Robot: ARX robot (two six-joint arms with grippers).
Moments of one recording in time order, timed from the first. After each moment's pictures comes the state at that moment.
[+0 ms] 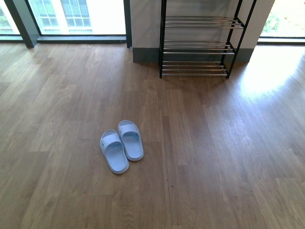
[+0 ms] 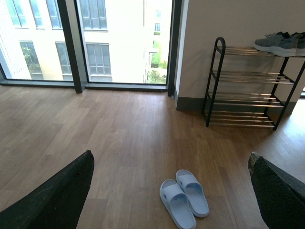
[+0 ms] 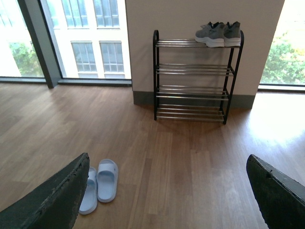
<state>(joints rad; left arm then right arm) 0.00 0.02 0.01 0.00 0.00 -0.01 0.00 0.00 0.02 0.00 0.00 0.00</state>
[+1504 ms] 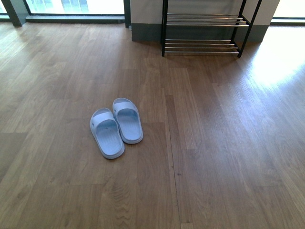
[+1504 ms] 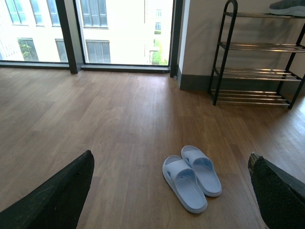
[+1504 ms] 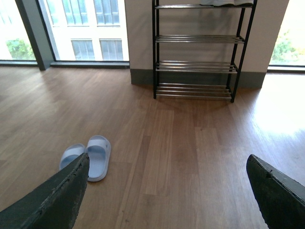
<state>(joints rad) 0.00 0.02 0.01 0.00 0.00 -0.01 0.00 0.00 0.02 0.00 0.00 0.00</state>
